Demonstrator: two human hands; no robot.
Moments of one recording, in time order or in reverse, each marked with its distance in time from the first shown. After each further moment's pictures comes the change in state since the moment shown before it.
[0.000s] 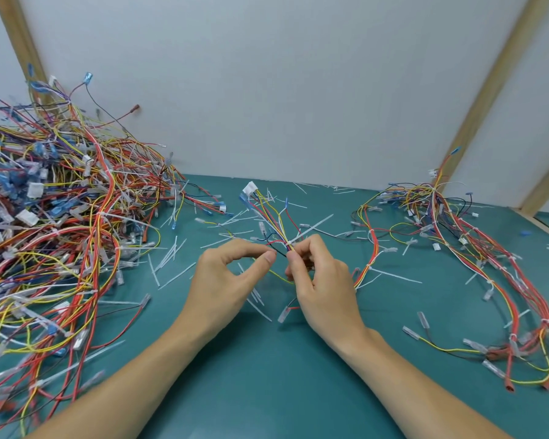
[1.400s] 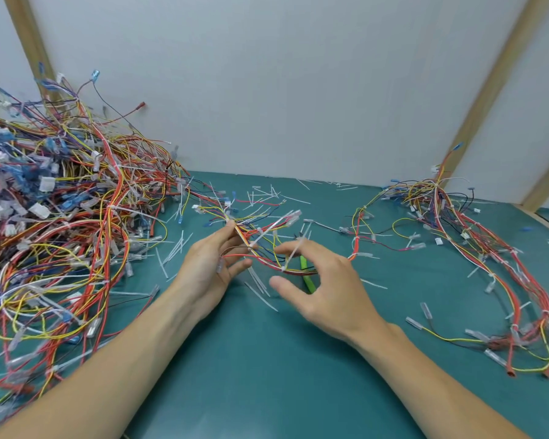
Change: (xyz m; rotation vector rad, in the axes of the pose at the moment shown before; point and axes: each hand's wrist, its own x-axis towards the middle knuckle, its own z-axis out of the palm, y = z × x) left_hand 0.020 -0.008 -0.017 -0.805 0.052 -0.597; right_hand -0.009 -0.018 -0.020 -0.087 -0.199 -0.130
